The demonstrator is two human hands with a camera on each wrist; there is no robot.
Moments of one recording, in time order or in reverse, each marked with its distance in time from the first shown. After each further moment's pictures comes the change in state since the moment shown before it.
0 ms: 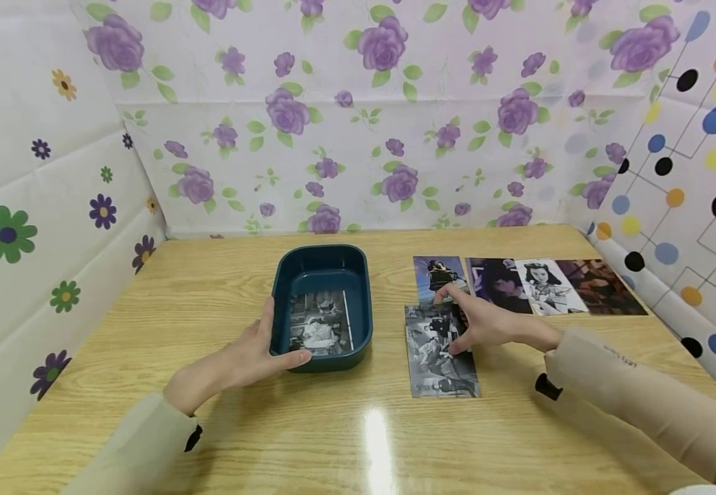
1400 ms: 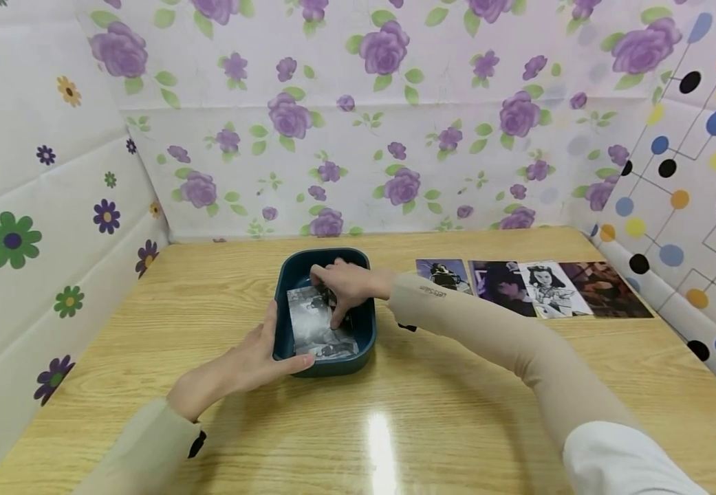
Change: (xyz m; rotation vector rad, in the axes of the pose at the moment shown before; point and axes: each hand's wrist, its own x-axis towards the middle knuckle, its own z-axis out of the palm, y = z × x) left_hand 0.001 -0.001 0.000 -0.012 0.008 0.007; right_hand 0.203 -0.102 0.042 -0.532 -0.177 -0.128
